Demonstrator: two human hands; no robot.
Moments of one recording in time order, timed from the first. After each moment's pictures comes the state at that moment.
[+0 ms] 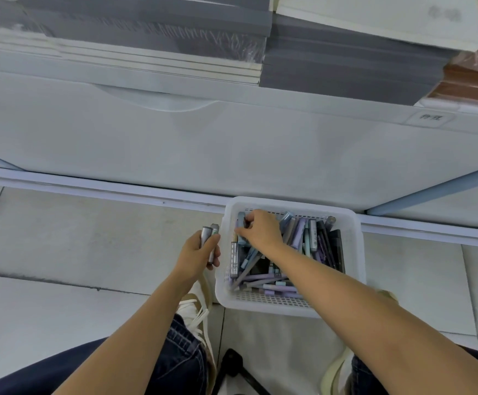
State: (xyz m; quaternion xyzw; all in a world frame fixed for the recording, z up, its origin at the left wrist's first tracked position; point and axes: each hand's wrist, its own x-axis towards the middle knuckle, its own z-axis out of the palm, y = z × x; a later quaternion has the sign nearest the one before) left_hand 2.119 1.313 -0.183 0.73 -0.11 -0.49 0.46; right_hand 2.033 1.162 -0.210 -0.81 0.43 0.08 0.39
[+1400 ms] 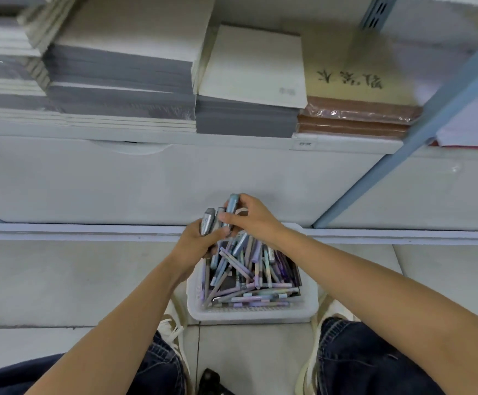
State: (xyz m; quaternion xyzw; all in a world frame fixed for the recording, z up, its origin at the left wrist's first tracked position) left_hand 2.090 1.258 -0.083 0.63 -0.25 -0.51 0.53; right_hand 1.983 1.129 -0.067 -0.68 0.35 -0.09 0.64
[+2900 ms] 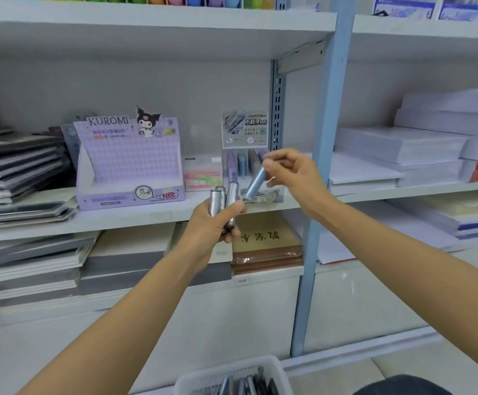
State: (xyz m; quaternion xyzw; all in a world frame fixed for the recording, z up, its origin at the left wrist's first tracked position) left_hand 2.019 1.179 0.250 0.51 -0.44 -0.37 0.65; right_hand 1.866 1.057 0.297 -0.72 0.16 -0.50 0.46
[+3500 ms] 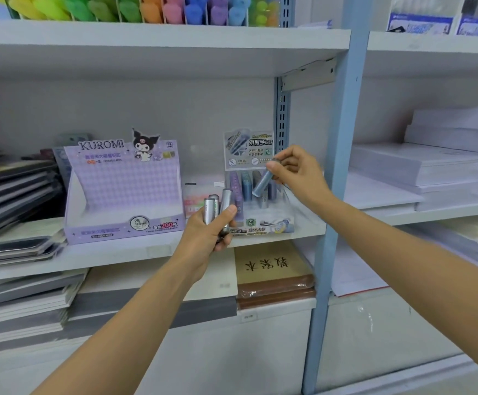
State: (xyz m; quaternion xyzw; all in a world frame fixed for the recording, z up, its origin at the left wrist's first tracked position) left_hand 2.054 1.132 0.267 0.51 -0.45 -0.35 0.65; right_hand 1.895 0.982 0.321 -0.74 0.20 -0.54 0.33
